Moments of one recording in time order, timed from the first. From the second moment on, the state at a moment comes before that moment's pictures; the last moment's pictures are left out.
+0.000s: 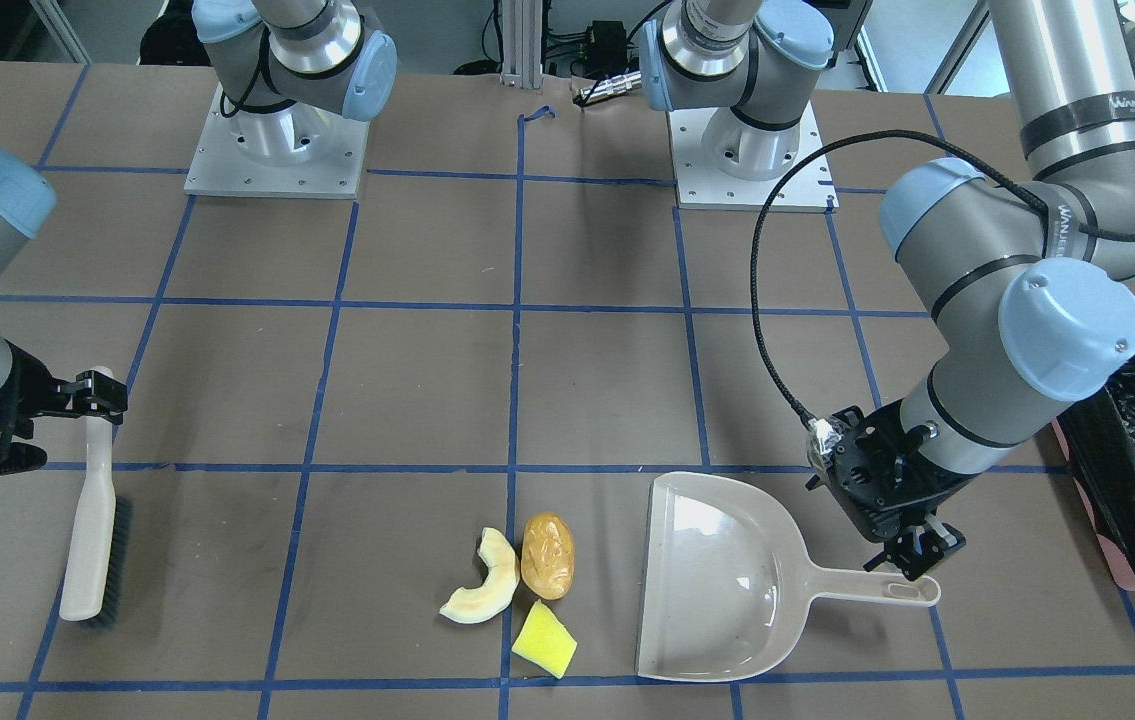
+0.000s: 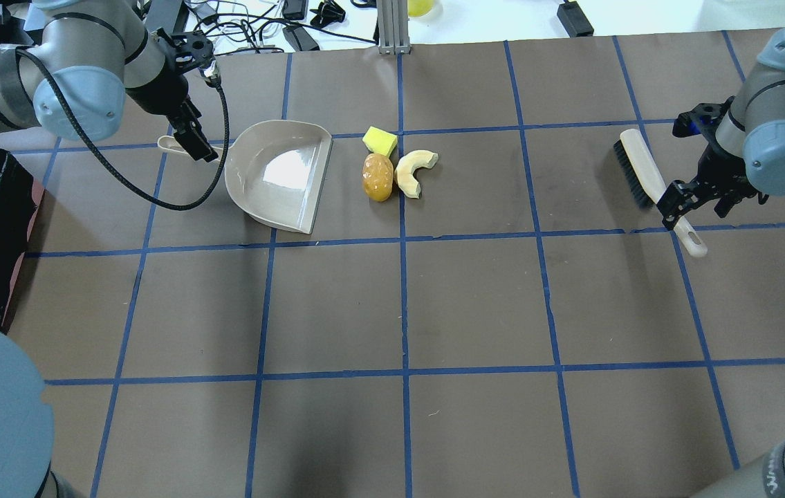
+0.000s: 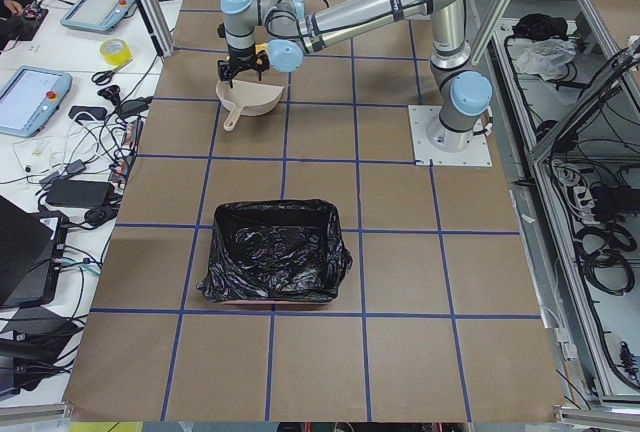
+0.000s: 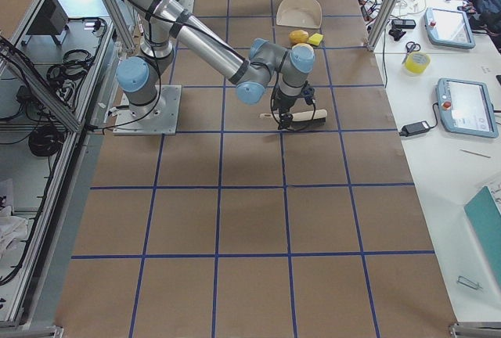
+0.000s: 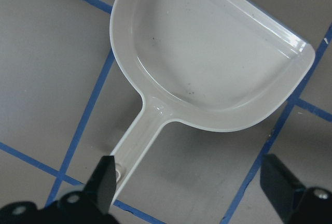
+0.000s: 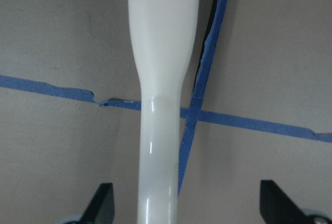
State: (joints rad) left arm -1.43 -1.96 -1.53 -1.15 1.49 1.27; right arm 1.18 -1.23 1.82 -2.02 -1.68 -0.58
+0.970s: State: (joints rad) left arm -1.42 -1.91 -1.52 -1.14 1.60 1.28; right arm 1.18 -1.23 1.83 -2.02 -1.66 -0.57
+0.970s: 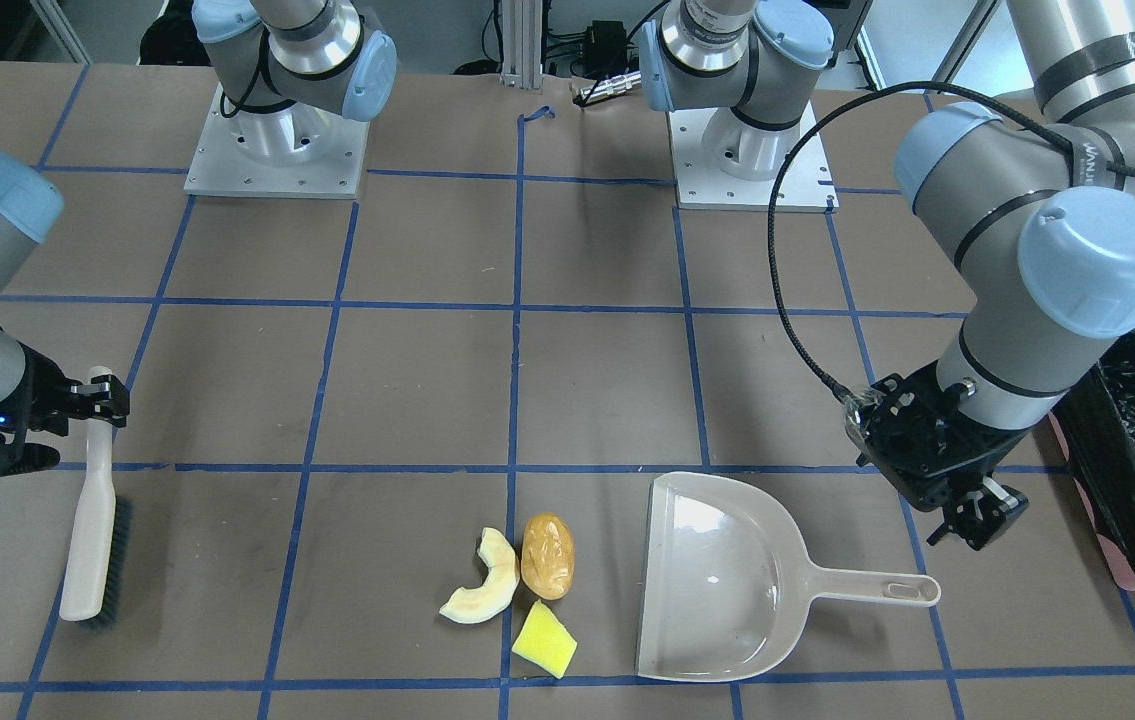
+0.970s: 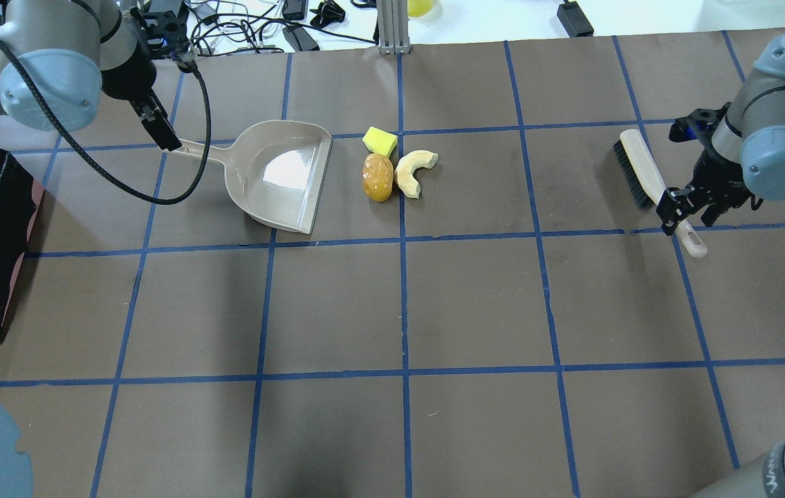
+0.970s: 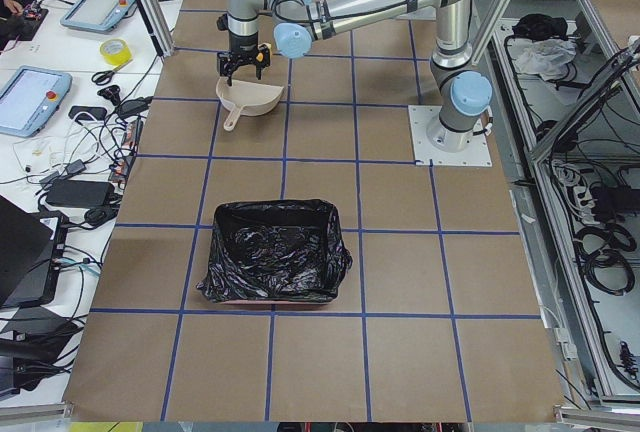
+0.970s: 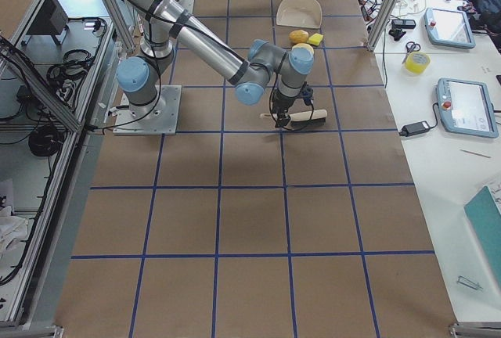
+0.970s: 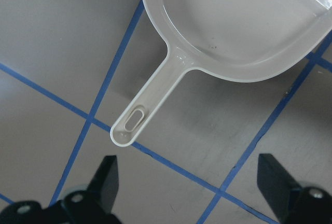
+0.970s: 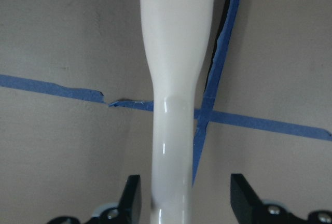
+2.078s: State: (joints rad) left arm -1.40 -2.09 -1.41 -1.16 1.58 1.77; right arm 1.19 -1.24 1.81 -2.02 -1.64 -0.56
